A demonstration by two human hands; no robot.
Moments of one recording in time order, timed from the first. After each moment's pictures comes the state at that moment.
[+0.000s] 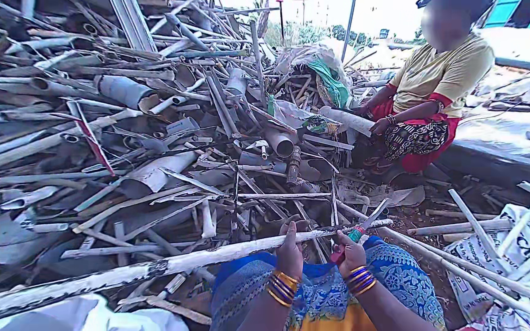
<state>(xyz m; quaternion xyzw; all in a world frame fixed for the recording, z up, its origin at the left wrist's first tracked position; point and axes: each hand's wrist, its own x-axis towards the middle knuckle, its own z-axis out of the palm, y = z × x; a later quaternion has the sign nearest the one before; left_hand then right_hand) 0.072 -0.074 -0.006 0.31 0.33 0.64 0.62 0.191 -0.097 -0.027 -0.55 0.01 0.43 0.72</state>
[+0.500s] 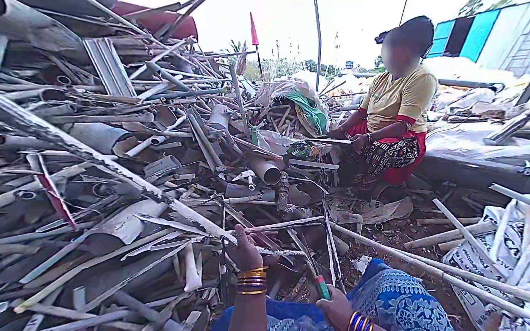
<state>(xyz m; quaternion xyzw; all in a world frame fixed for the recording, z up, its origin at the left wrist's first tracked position) 0.039 0.043 0.022 0.31 0.39 0.79 0.36 0.190 -0.109 -0.083 -0.70 -0.34 0.54 0.33</state>
